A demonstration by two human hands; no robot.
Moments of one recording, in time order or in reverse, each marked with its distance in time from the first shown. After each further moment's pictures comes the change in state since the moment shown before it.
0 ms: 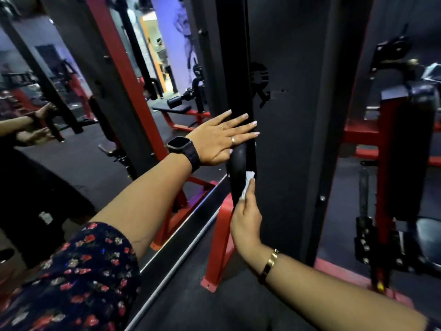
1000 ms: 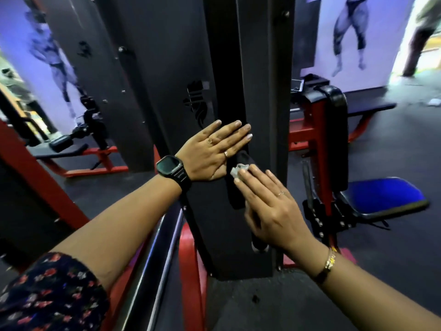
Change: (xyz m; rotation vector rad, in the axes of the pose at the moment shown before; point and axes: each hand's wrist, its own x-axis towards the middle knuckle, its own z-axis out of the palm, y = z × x) left_hand 0.039 -0.057 0.087 0.160 0.761 0.236; right_hand 0.058 -0.026 0.006 -1.097 0.390 -0.941
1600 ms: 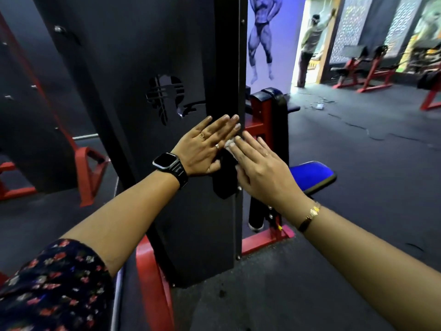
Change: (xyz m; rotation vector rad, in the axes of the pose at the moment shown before) left_hand -0.005 0.011 0.040 -0.211 0.309 -0.077; right_hand 0.043 -0.014 0.000 -0.430 -0.218 0.158
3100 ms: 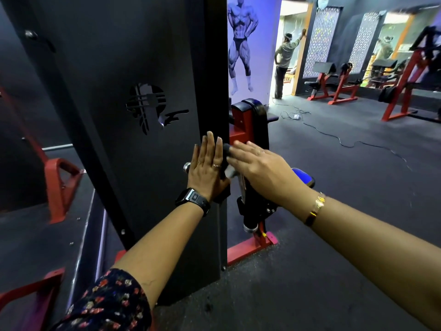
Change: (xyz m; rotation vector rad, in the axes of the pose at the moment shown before) left_hand 0.012 0.094 0.041 -0.383 0.069 -0.668; right_hand 0.010 0.029 -0.038 -0.097 -0.240 -0.154
